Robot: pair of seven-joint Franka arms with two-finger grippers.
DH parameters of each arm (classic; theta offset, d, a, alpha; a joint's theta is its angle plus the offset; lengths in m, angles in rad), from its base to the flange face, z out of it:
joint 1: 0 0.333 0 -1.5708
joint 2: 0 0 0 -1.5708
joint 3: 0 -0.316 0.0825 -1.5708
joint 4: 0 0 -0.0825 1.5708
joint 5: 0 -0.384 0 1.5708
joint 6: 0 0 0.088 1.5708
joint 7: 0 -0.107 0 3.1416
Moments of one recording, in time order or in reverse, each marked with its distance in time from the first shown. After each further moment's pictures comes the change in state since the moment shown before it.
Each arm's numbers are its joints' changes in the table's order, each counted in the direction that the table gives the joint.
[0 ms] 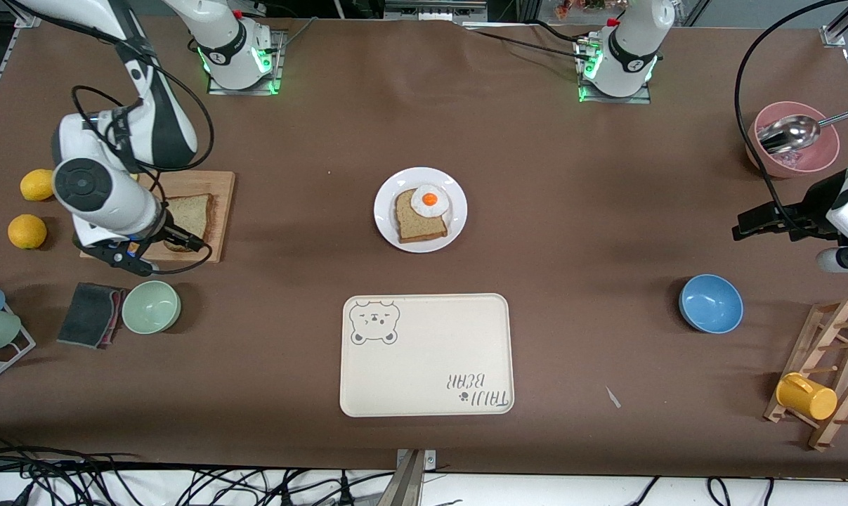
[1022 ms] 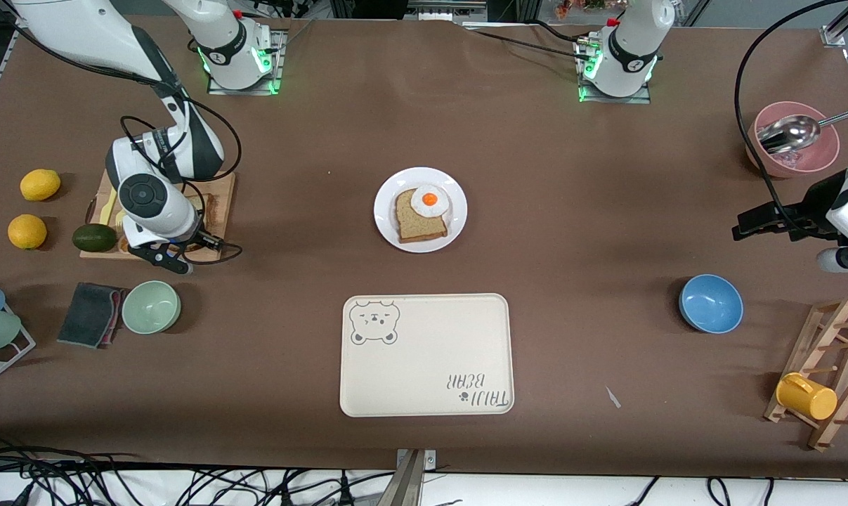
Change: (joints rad) left arm 0.000 0.000 0.000 0.000 0.000 0.000 0.000; right arm -0.001 0.126 0.025 -0.124 0.086 -0.209 -0.077
